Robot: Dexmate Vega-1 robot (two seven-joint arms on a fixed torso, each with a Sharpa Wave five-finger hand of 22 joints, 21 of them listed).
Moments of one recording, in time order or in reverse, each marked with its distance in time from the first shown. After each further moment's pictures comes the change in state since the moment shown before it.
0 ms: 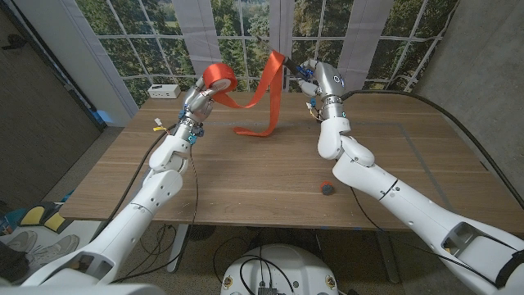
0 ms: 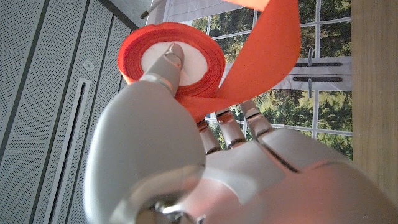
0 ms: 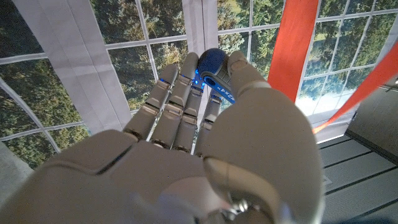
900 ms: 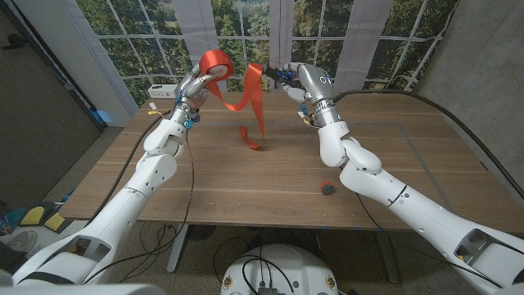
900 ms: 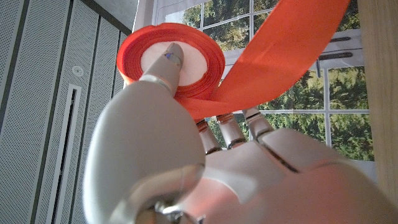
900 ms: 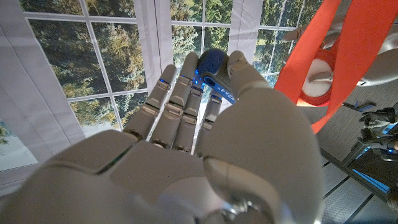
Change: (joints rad) left arm -0.082 0.048 -0.016 -0.020 0.063 0.096 0.085; left_hand -0.007 -0.007 0.000 0.000 0.005 0.003 -0.003 0.000 0.000 0.000 0.000 0.003 0.000 0.009 -0.002 -0.001 0.005 0.000 0.000 0.011 0.000; right arm -0.033 -0.045 -0.010 -0.040 -0.169 0.152 0.095; right_hand 0.000 0.000 0.000 0.000 0.000 0.007 0.007 -0.008 0.000 0.000 0.000 -0.004 0.001 -0.004 -0.003 -0.003 0.010 -0.005 -0.005 0.000 0.000
